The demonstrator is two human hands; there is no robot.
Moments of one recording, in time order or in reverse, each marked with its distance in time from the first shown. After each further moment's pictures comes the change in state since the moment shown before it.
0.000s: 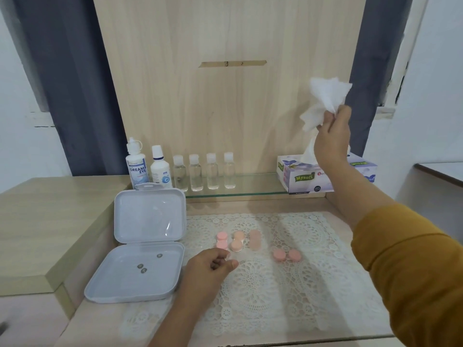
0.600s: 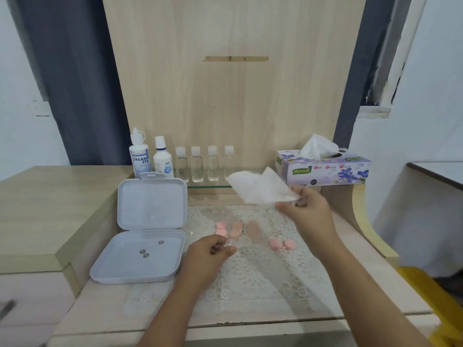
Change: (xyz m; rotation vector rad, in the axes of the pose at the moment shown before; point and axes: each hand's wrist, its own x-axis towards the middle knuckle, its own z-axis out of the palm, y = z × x) left_hand 0.001 -0.004 -0.001 -0.022 -0.025 -0.021; right_hand -0.170 -0.032 -0.048 0.230 -0.426 0.402
